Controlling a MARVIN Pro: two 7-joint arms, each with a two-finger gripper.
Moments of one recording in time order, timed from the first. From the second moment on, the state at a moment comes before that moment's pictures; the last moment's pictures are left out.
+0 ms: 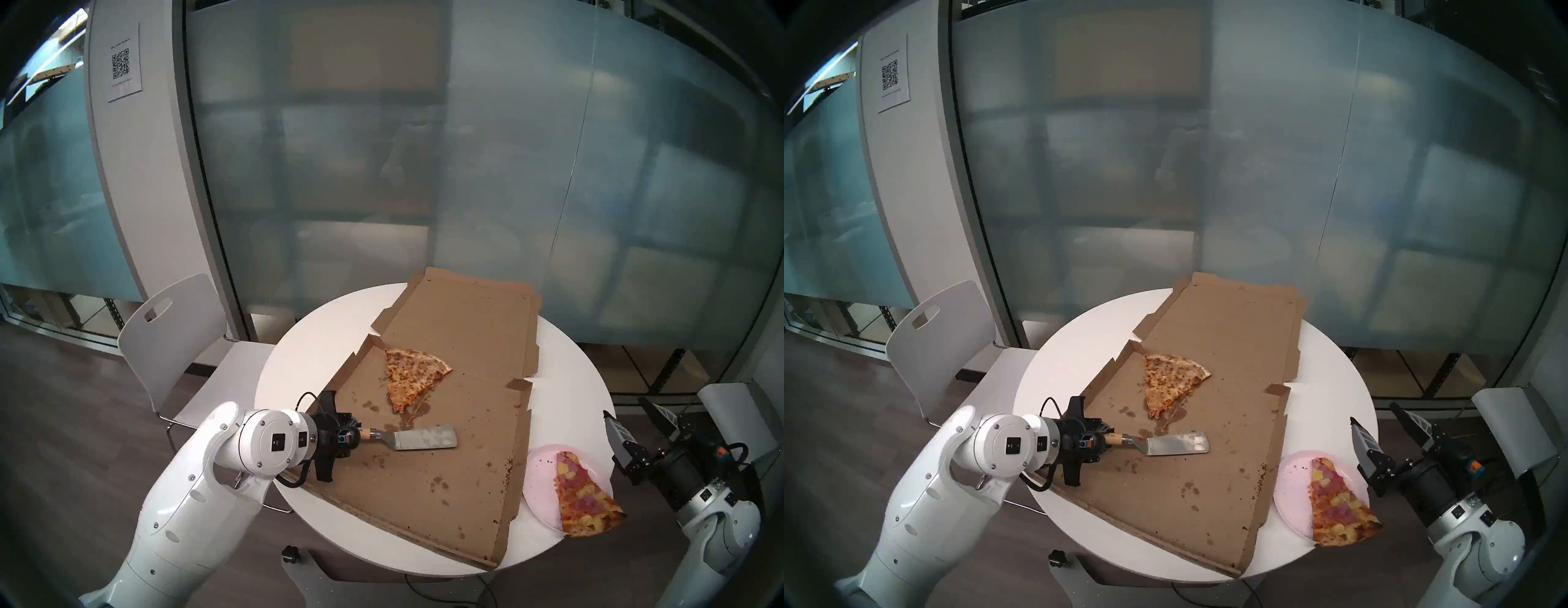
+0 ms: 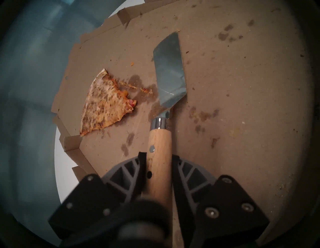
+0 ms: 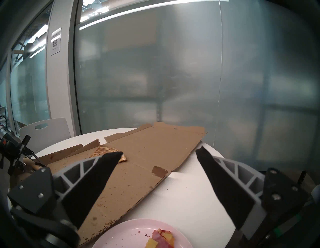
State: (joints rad) left arm 1.68 -1.16 -1.33 -1.97 0.83 0.16 -1.02; right arm -2.04 -1.79 2.49 -2.21 0.20 0.16 1.10
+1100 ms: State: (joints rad) left arm 1.75 -1.16 -1.46 -2.13 0.71 0.19 -1.08; right arm -2.03 -1.79 2.48 -2.21 0.20 0.17 1.11
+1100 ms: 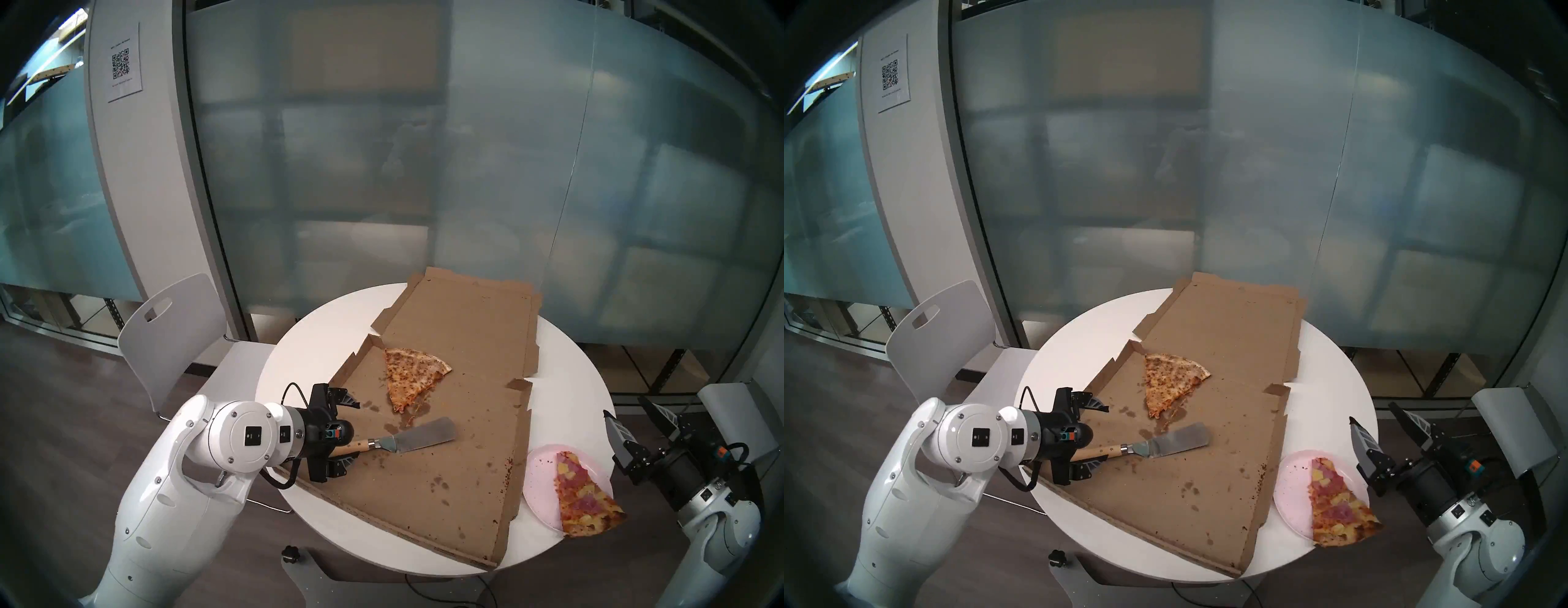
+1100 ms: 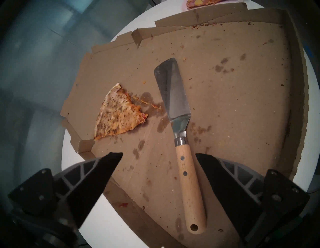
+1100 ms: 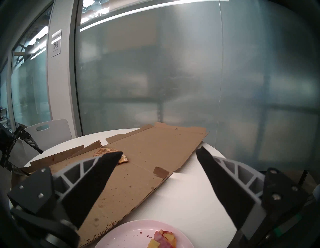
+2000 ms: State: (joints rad) left arm 1.92 -1.33 -1.61 -2.22 0.50 0.18 -0.84; right arm -2.01 -1.77 2.43 -2.21 0.17 0.20 1.11
